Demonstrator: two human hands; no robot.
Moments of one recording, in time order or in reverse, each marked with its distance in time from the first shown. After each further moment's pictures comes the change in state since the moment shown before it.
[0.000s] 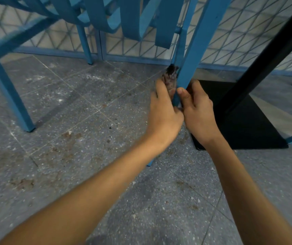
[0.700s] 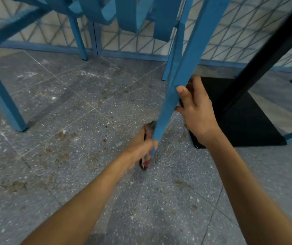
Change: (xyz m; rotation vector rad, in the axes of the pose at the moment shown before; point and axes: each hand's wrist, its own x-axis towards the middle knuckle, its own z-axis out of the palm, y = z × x) left_hand -0.020 -0.107 -0.004 -0.158 -0.489 -0.539; right_hand 0.007 0.023 0.003 0.192 -0.082 0.079
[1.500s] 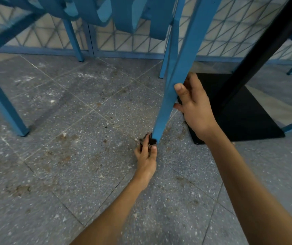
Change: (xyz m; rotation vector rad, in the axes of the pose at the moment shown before) left_hand 0.000 -0.059 0.047 -0.079 0.272 0.116; right_hand 0.004 0.004 0.000 0.051 -0.007 0.040
